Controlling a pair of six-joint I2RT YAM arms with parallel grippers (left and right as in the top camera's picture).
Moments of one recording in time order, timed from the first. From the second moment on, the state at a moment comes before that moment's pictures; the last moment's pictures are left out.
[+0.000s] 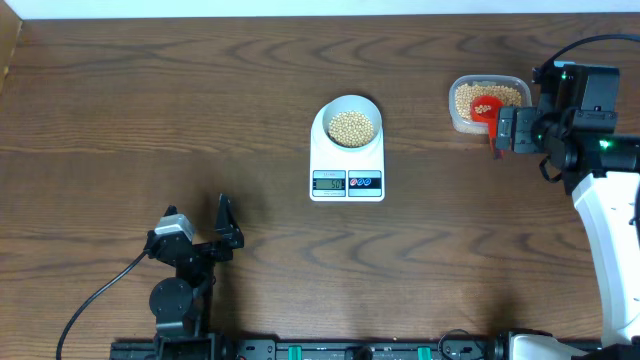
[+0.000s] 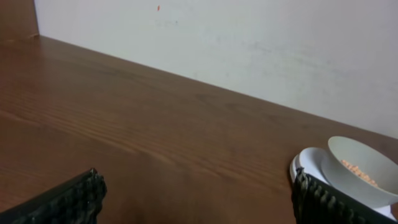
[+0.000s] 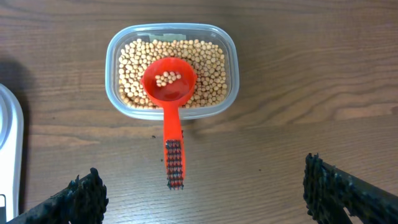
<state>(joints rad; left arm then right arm) 0.06 0.01 0.01 -0.10 0.00 -0.25 -0.06 1.40 1.23 -0.72 0.06 -0.04</state>
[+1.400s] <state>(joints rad) 0.06 0.01 0.01 -0.11 0.00 -0.12 -0.06 1.40 1.23 -0.72 0.06 -0.04</state>
